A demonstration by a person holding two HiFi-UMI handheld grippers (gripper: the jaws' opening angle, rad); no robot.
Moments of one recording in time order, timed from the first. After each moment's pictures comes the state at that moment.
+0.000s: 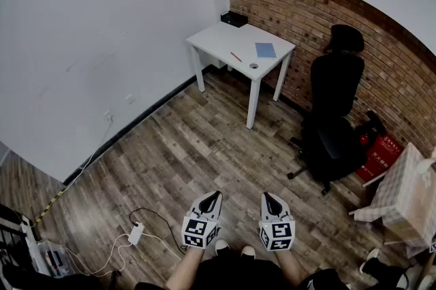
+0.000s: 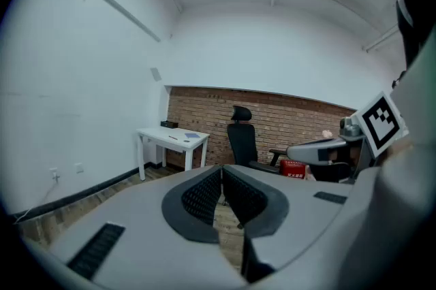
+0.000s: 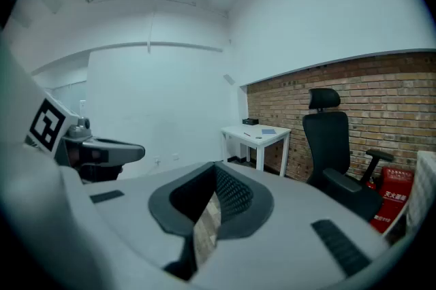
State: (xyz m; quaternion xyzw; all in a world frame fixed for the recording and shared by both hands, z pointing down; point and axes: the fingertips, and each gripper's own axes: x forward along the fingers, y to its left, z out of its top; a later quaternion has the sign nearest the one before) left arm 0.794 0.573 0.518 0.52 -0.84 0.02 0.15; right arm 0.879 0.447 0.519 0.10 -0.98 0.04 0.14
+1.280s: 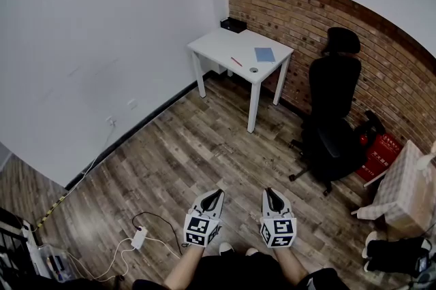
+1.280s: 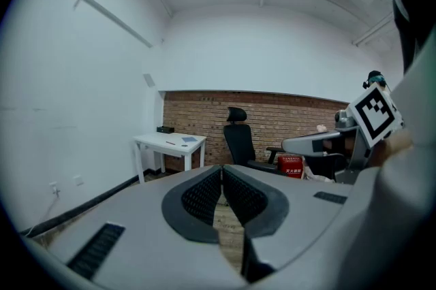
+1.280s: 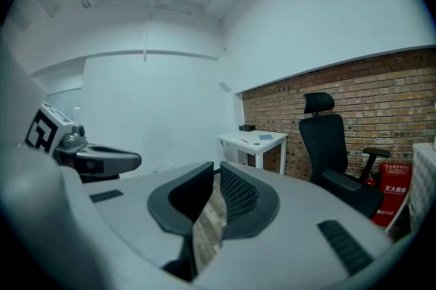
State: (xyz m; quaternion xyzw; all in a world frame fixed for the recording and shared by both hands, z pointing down) left arm 0.803 0.587 0.504 0.54 -0.83 0.05 0.13; right arm 0.884 0.460 0.496 0.12 -0.98 0.06 0.11
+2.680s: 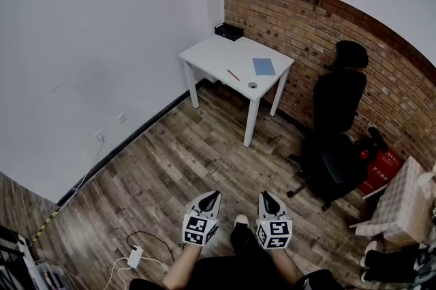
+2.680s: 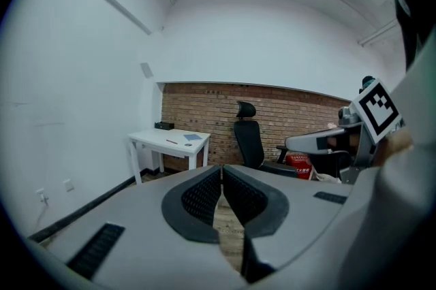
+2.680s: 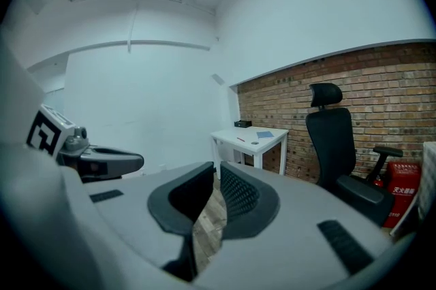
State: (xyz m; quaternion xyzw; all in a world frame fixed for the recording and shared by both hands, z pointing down) left arm 0.643 0.506 0.526 0.55 -0.82 0.06 0.15; right arm 0.734 0.385 0.514 0.14 -0.98 0.08 0.13
